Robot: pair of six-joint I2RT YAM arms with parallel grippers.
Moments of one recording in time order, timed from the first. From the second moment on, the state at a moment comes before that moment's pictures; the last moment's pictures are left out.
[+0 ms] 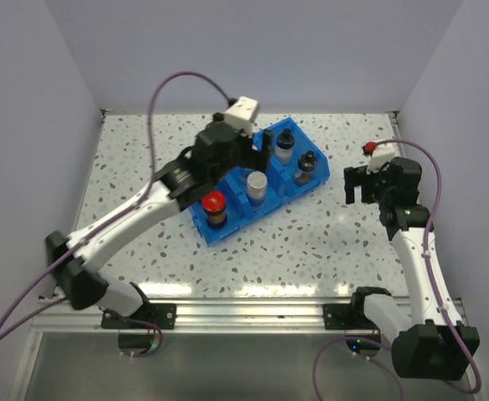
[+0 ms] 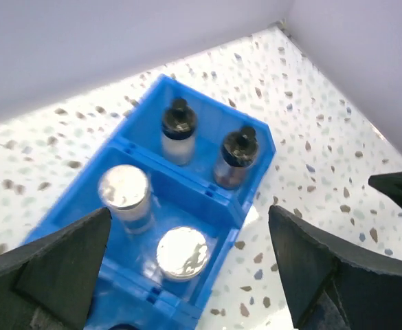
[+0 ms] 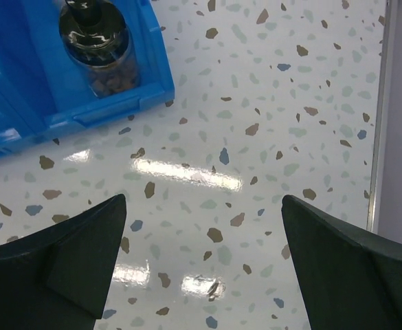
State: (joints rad) left arm -0.82 1.59 1.58 -0.31 -0.25 -0.21; right arm -0.06 0.98 0.88 -0.45 -0.12 -0.22
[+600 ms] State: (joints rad) left arm -0.69 0.45 0.67 -0.40 -0.75 -0.20; right arm -0.09 0.81 0.84 -0.38 -0.13 -0.13
